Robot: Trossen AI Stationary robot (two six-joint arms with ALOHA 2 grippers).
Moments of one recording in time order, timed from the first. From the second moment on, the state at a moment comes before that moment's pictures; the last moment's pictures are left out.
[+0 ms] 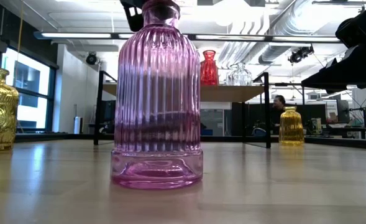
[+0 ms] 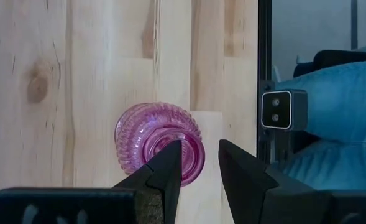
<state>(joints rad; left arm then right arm) -0.43 1.98 1.66 -0.82 0.10 -0.51 0.52 0.51 0.01 0.23 0.59 0.18</state>
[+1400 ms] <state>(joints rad) -0.40 1.97 1.66 -0.87 0.06 -0.47 0.52 0.51 0.01 0.22 0.59 0.18</state>
